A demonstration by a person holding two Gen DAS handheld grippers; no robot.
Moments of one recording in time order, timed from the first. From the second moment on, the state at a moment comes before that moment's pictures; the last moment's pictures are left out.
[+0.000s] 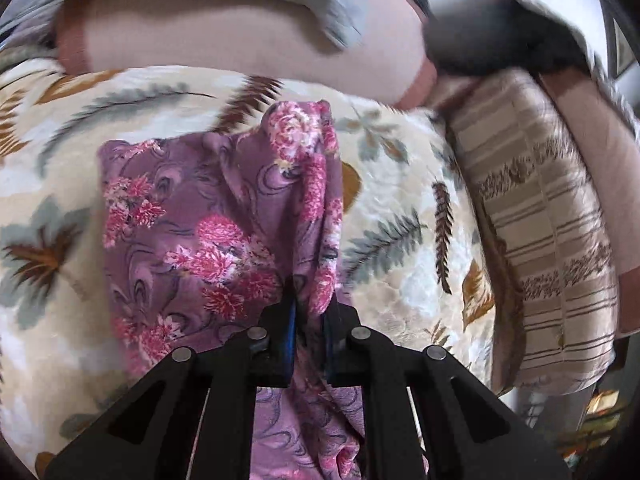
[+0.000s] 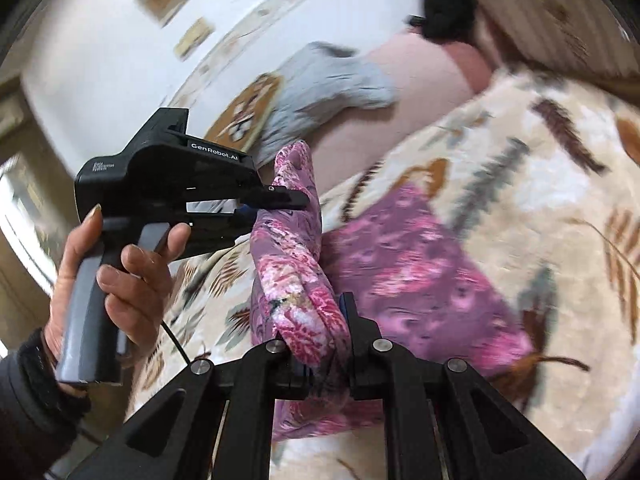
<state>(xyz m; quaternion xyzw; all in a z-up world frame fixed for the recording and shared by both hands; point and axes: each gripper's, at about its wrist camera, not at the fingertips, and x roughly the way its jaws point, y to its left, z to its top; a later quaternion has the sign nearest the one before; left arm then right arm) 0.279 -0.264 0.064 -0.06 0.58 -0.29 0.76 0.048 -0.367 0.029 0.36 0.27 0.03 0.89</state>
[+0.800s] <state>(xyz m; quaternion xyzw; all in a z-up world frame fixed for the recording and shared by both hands) 0.276 -0.172 0.017 -0.13 0.59 -0.20 0.77 0.167 -0.456 -0.011 0.44 0.37 0.03 0.82</state>
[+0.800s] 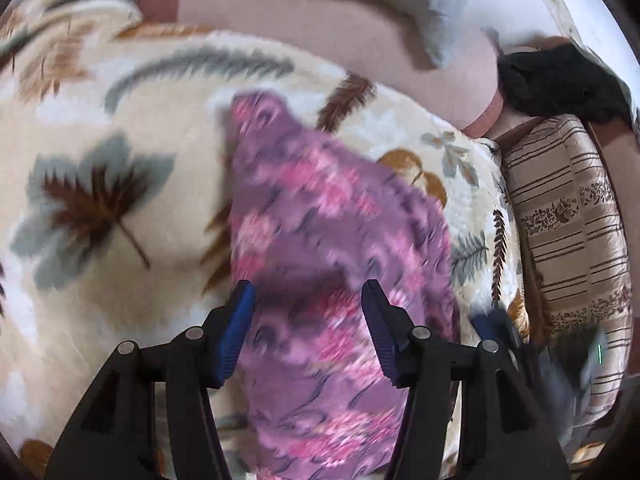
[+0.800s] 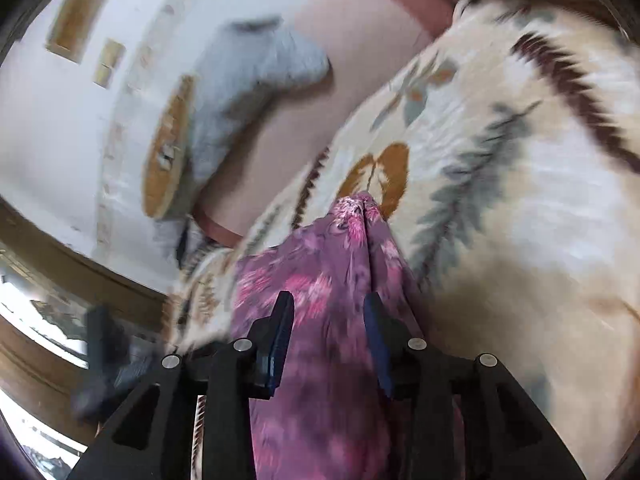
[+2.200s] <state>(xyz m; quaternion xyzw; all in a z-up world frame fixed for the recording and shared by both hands) 0.153 -0.167 0.000 -0.02 0.58 -0.21 0.79 0.083 -0.457 0.031 0.26 0.40 0.07 0.88</state>
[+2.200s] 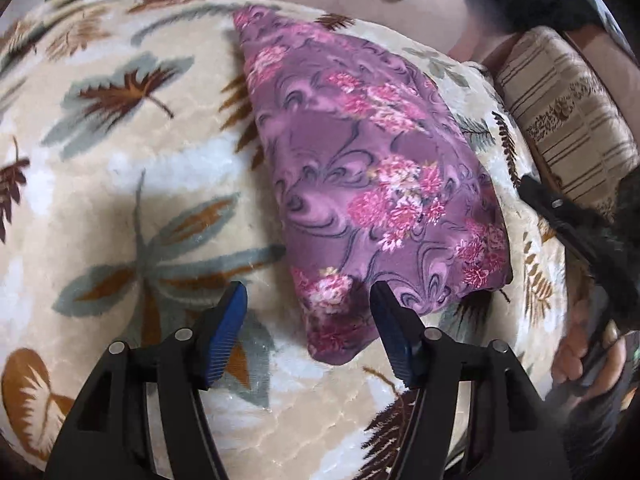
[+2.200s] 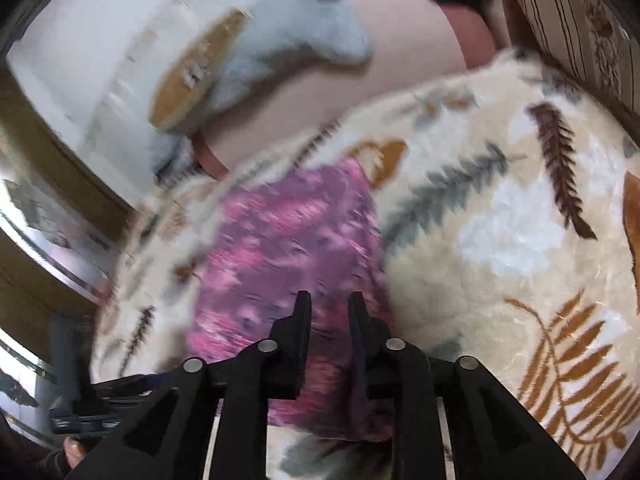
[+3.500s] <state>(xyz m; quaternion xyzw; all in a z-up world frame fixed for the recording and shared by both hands) 0.300 -0.184 -0.017 -0.08 0.59 -0.15 0.79 0.274 -0.440 -0.042 0.23 0.50 -0.05 0.84</state>
